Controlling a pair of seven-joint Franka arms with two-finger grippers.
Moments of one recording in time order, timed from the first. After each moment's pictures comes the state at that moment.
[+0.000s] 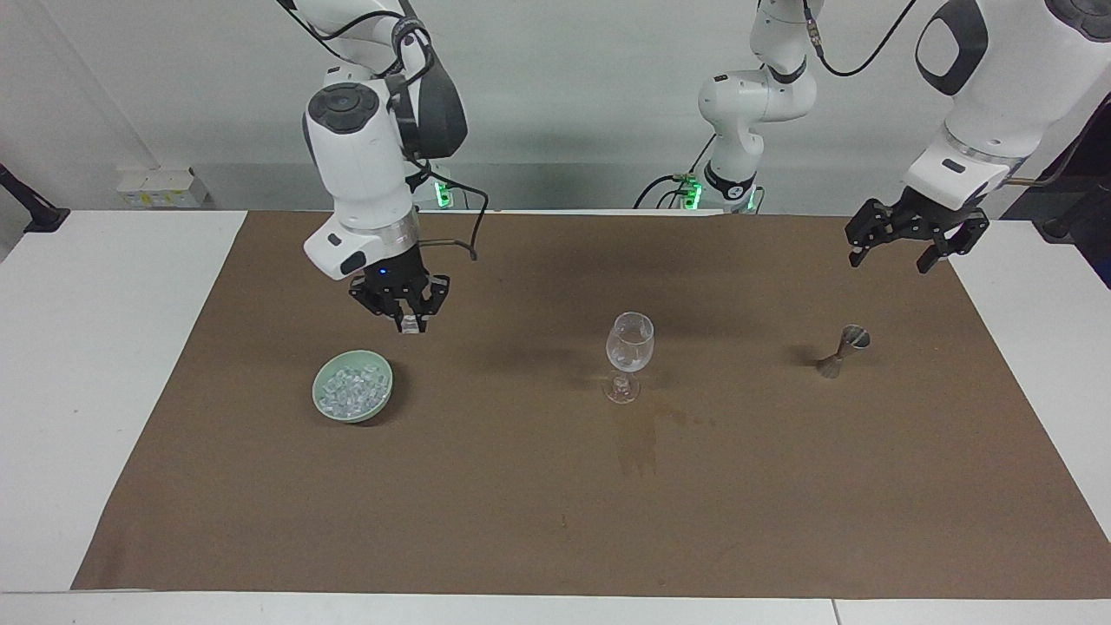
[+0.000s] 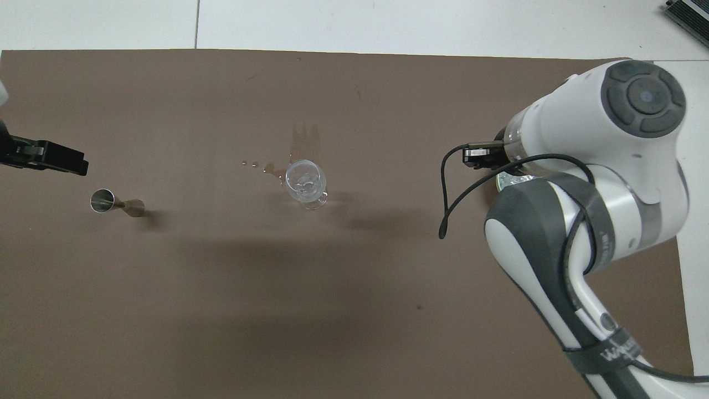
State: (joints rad) left arm 0.04 0.04 -0.08 -1.56 -0.01 1.63 0.14; right arm 0.01 0.15 0.31 -1.68 -0.07 1.93 0.39
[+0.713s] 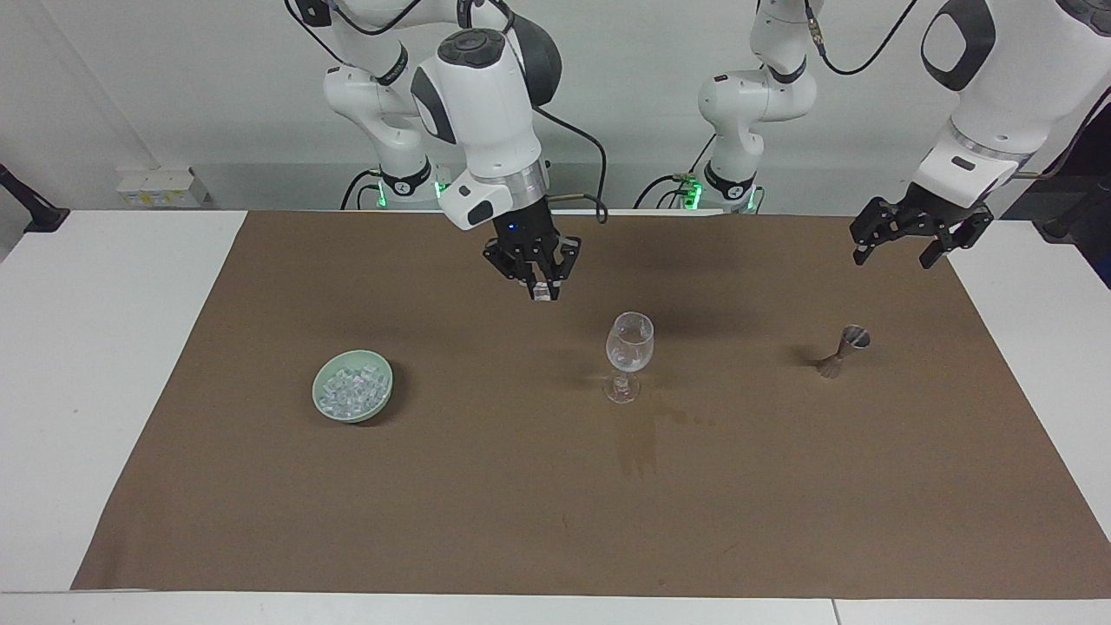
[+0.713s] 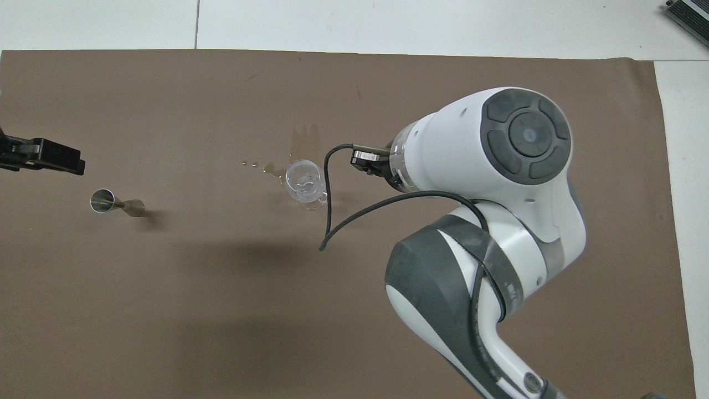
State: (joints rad) left arm 0.04 0.04 -0.08 -1.55 -0.01 1.61 0.09; right arm 0.01 0.24 0.57 -1.54 -0.03 2.01 0.81
